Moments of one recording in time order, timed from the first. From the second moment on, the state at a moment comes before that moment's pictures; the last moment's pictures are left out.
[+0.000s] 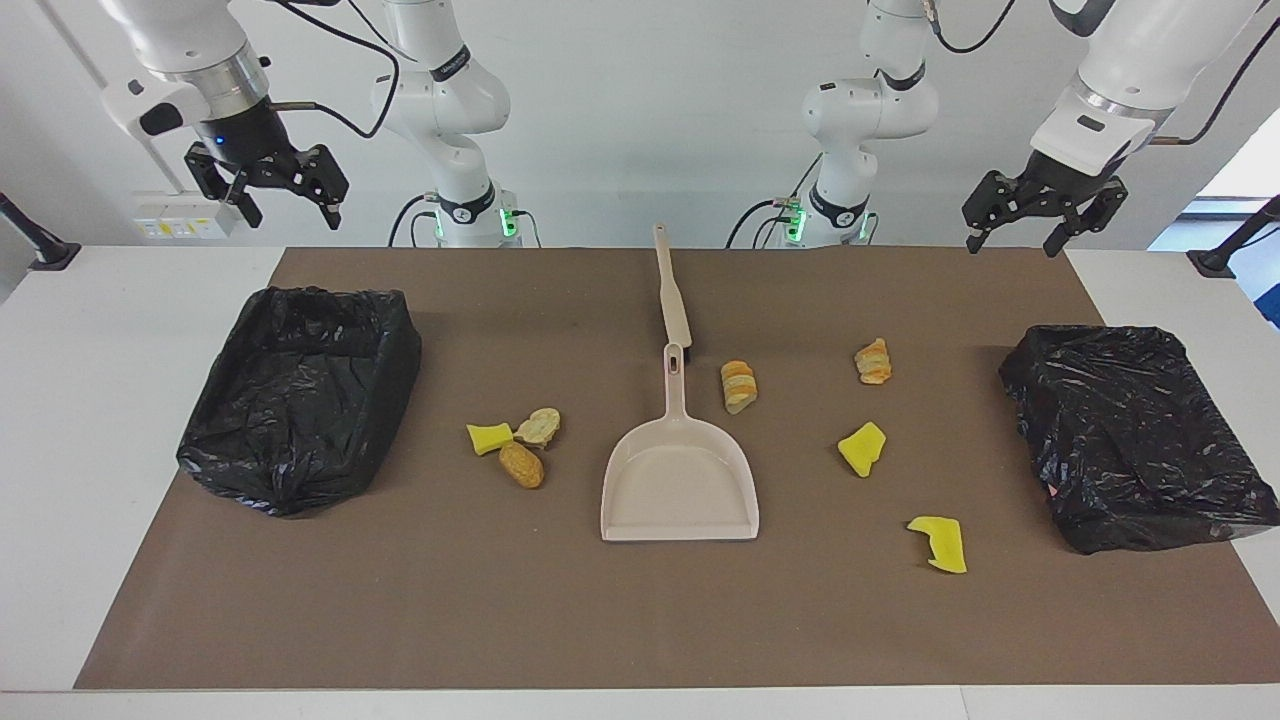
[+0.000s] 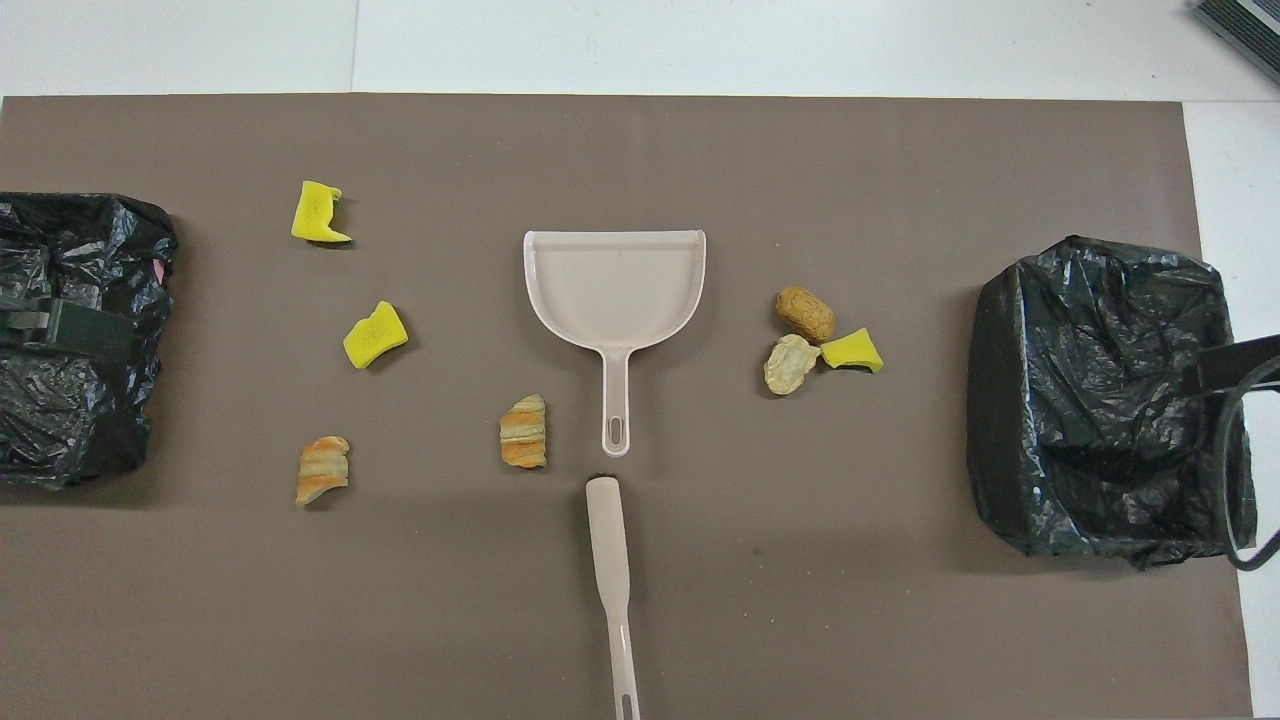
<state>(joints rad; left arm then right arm) -0.02 -0.04 -0.06 -1.53 -0.01 1.48 0.04 -0.01 -0.09 -0.07 -1.58 -0.02 1.46 -0.04</state>
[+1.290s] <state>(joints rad) -0.02 -0.04 -0.06 -1.53 -0.01 1.48 0.04 -0.01 -0.09 -0.07 -1.58 -0.02 1.47 -0.04</state>
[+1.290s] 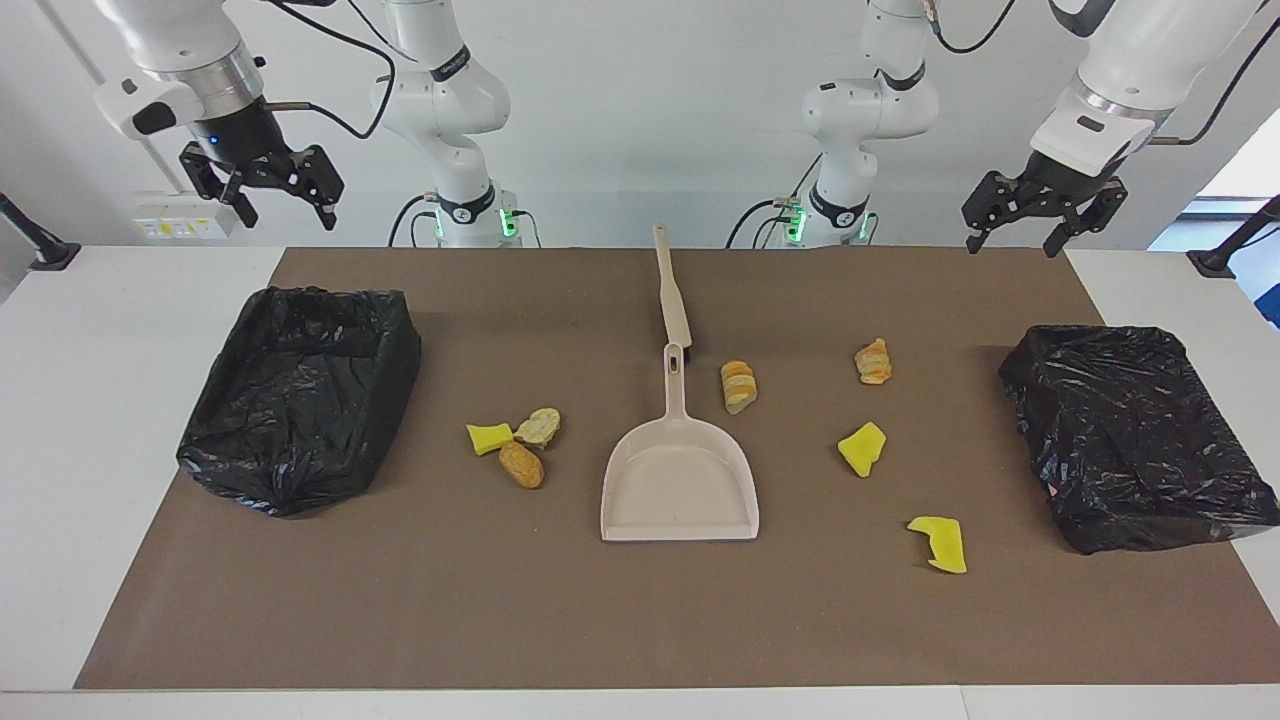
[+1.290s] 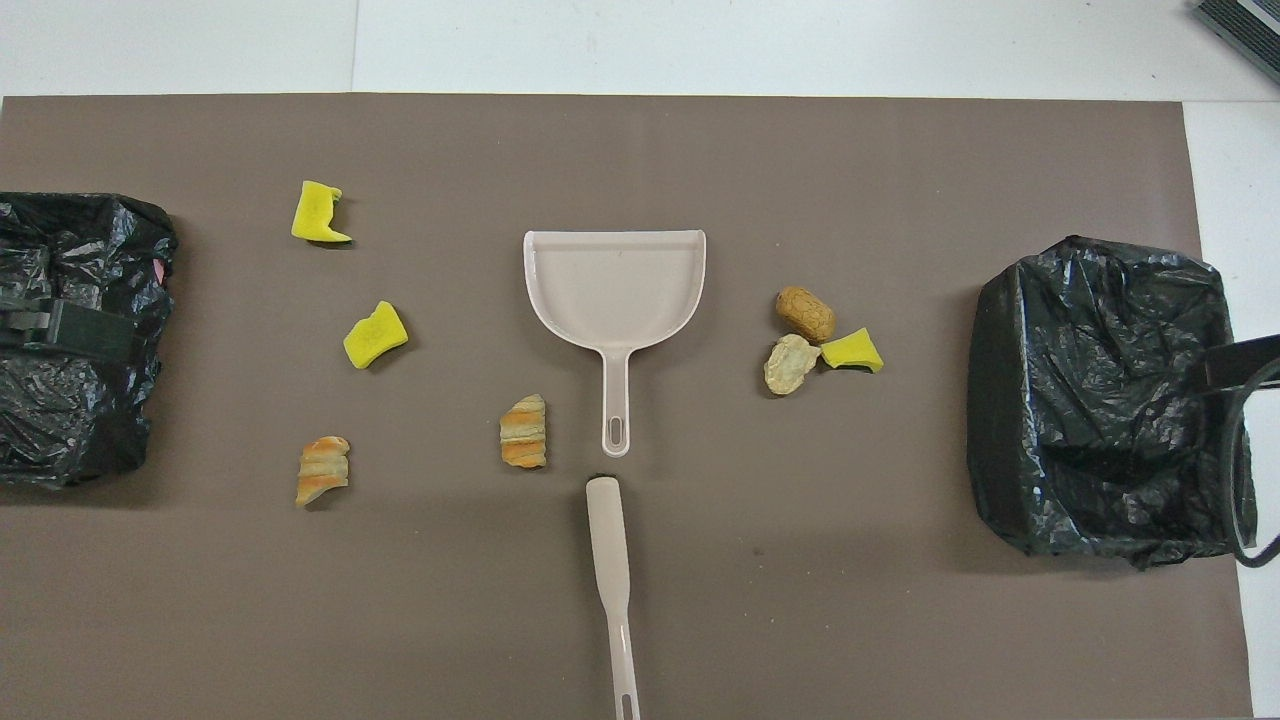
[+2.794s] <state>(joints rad) -0.02 -0.04 -0.06 -1.53 -0.01 1.48 0.04 -0.01 -0.09 -0.07 -1.58 -0.02 1.47 -0.04</state>
